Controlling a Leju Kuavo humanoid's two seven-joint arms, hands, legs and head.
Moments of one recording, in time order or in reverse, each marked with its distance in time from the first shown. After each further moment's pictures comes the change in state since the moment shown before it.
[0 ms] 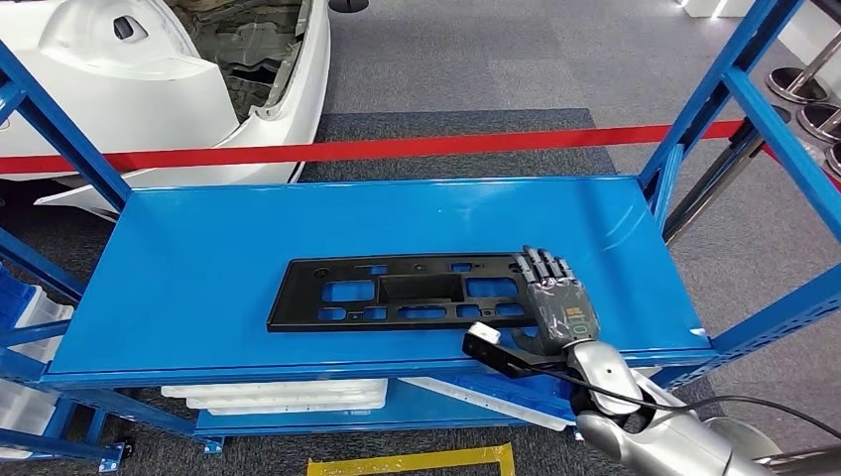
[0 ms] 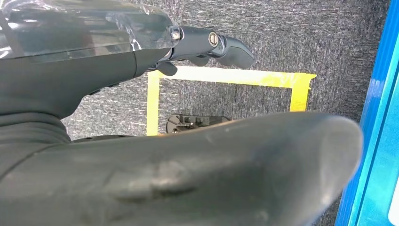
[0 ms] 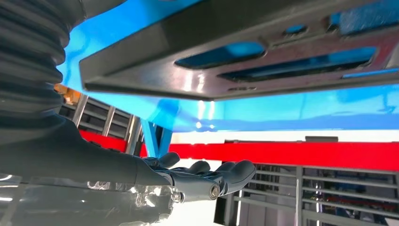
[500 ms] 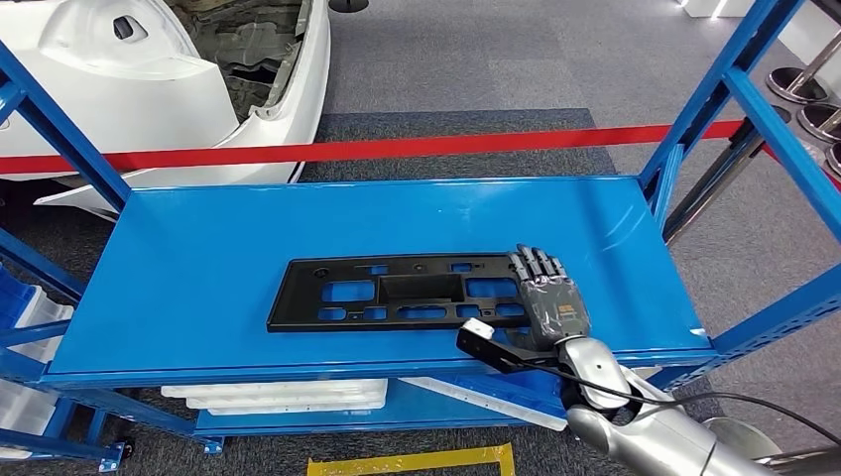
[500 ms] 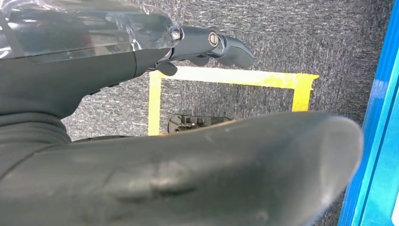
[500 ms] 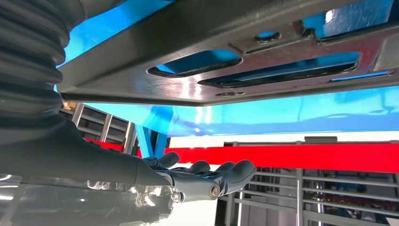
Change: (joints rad) left arm 0.000 0.000 0.000 0.000 0.001 0.005 0.007; right arm -0.044 0.029 0.039 0.081 -0.014 -0.055 -0.005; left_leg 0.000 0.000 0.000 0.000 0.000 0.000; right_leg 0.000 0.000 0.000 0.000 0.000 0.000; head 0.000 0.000
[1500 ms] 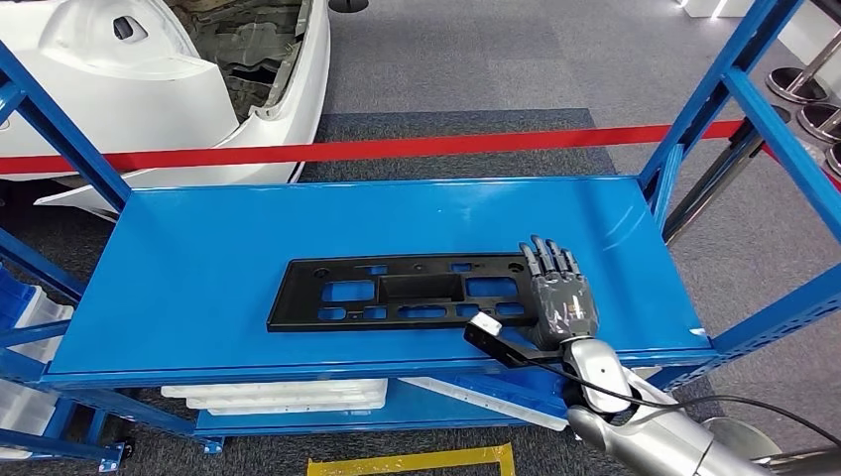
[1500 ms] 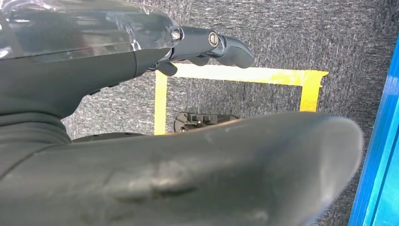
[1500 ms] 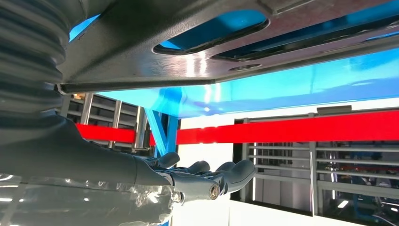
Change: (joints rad) left arm 0.001 0.000 0.000 -0.010 -0.007 0.005 0.035; right arm 0.001 0.010 -0.009 0.076 0.095 -0.139 0.021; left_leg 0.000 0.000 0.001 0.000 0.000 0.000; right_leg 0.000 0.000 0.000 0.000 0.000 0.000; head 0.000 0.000
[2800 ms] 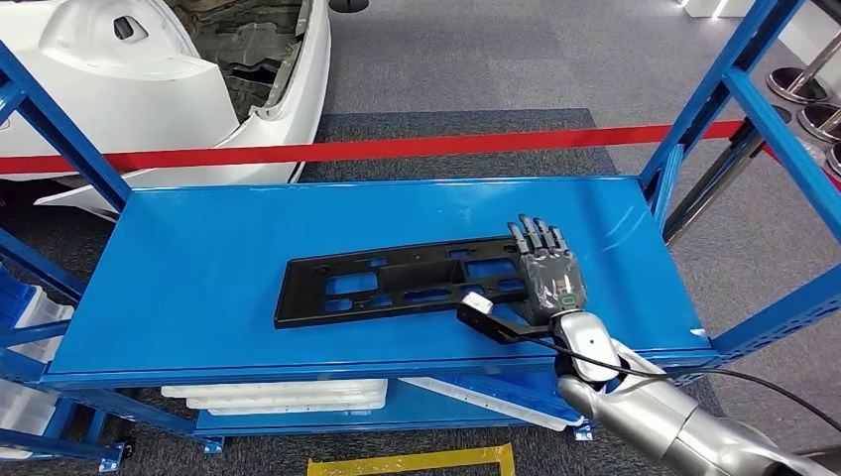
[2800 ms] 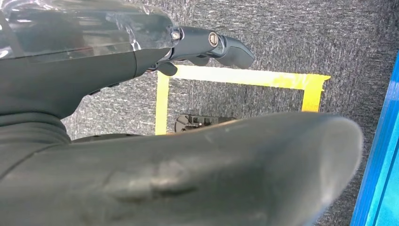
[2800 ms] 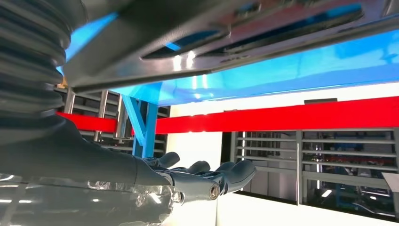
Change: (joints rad) left arm 0.000 0.001 0.000 -0.012 0.013 0.024 0.004; right arm -0.140 0.027 0.057 0.121 -0.040 -0.007 -0.070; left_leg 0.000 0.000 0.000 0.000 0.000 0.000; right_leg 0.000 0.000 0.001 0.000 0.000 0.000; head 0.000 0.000
